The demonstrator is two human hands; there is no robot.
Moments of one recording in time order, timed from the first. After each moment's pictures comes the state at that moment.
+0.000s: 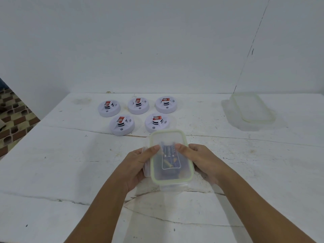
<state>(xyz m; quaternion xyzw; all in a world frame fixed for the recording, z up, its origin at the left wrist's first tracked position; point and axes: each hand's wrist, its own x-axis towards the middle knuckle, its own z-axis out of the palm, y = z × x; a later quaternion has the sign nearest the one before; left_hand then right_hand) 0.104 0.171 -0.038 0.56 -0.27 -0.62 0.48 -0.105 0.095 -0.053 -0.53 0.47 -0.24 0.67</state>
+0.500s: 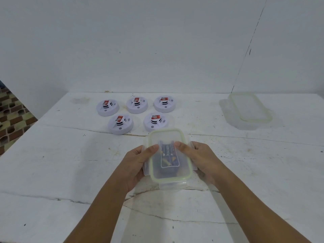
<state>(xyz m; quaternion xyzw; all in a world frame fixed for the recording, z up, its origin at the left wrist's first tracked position) 0.098 0.176 -0.036 0.56 -0.26 -0.60 0.51 -0.105 0.103 -0.048 -0.48 0.48 -0.30 0.67</state>
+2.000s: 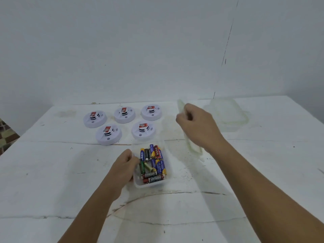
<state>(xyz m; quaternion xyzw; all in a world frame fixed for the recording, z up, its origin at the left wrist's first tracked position) 0.103 0.172 -0.031 0.72 -0.39 -0.44 0.37 -0.114 0.085 0.055 -0.71 0.54 -0.36 0.27</state>
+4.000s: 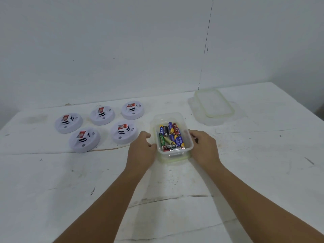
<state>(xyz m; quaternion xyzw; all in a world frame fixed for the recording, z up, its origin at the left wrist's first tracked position) 0.022 0.084 -0.047 0.73 -0.53 -0.30 0.31 -0.182 0.050 -0.084 -0.65 0.61 -0.38 0.25</state>
